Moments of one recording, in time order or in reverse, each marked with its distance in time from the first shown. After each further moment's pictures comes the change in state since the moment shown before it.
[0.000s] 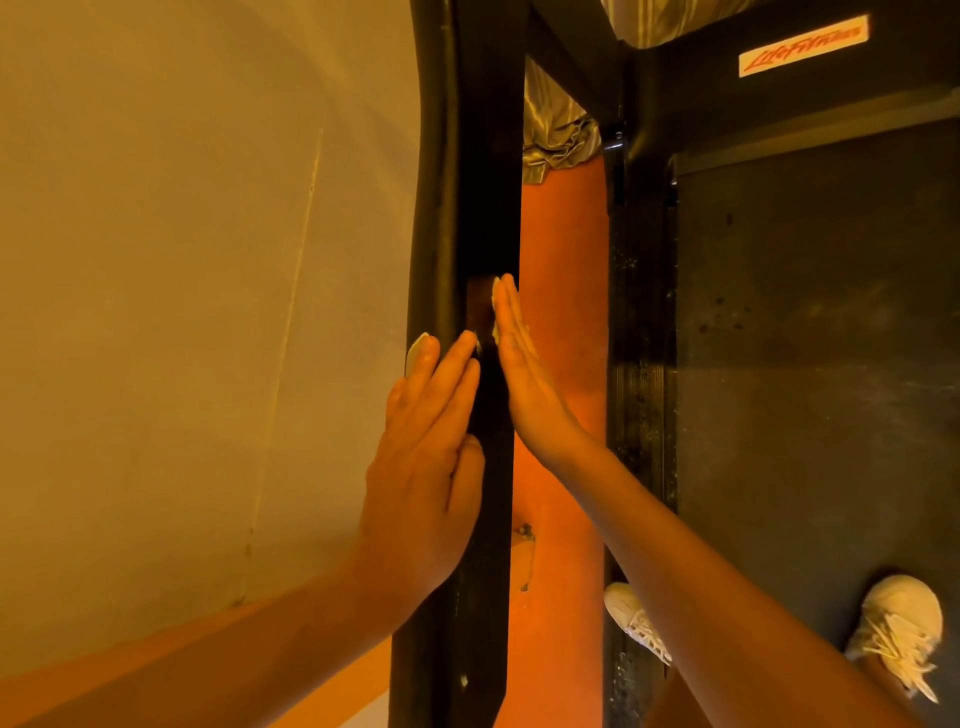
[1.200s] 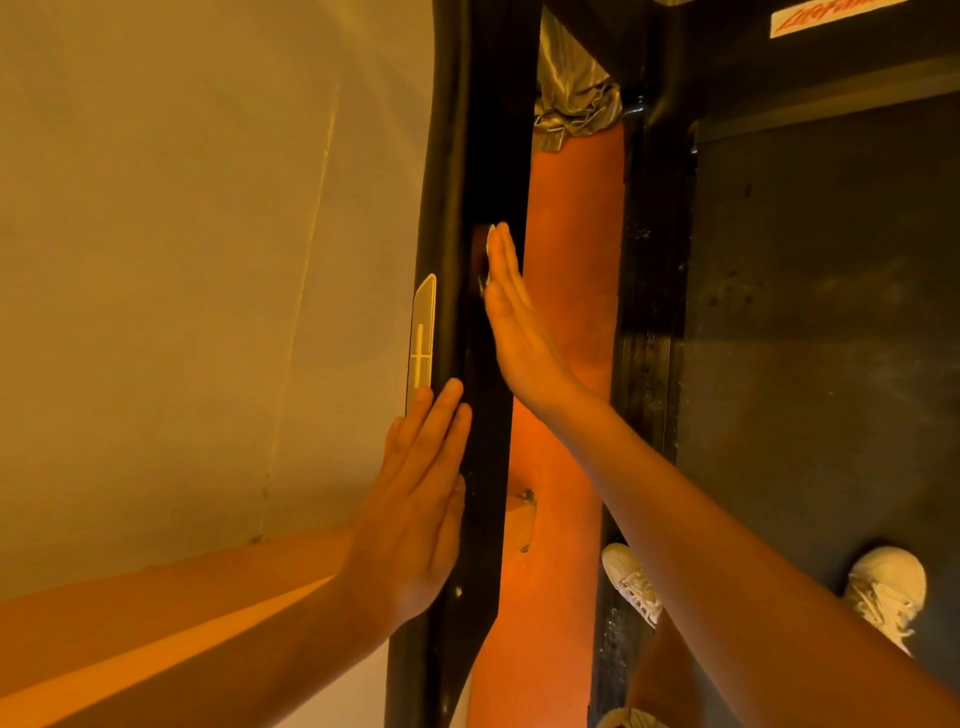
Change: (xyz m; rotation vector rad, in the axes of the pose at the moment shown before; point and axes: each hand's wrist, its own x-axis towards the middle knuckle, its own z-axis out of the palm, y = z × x) left_hand -0.084 -0.001 -0.002 0.062 -0.126 0.013; right_hand -0.009 -0.014 0.004 -0.042 -0.039 -0.022
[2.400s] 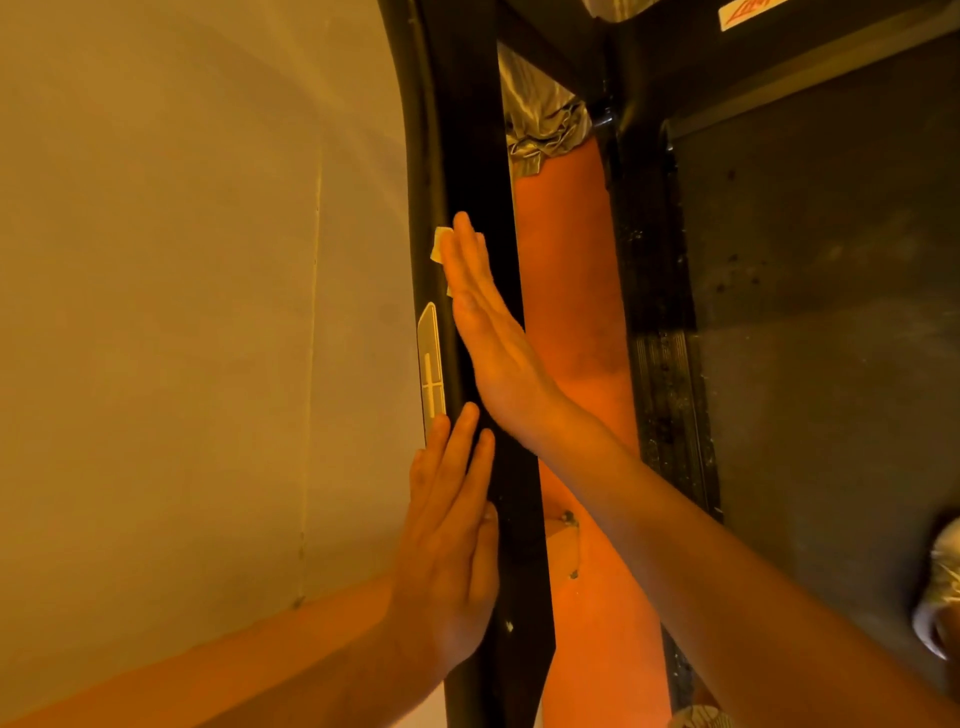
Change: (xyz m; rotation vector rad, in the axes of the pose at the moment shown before) left_hand 0.002 -0.003 0.003 -0.100 0.023 0.006; right_hand -0.001 -0.036 0.025 0.116 0.094 -0.151
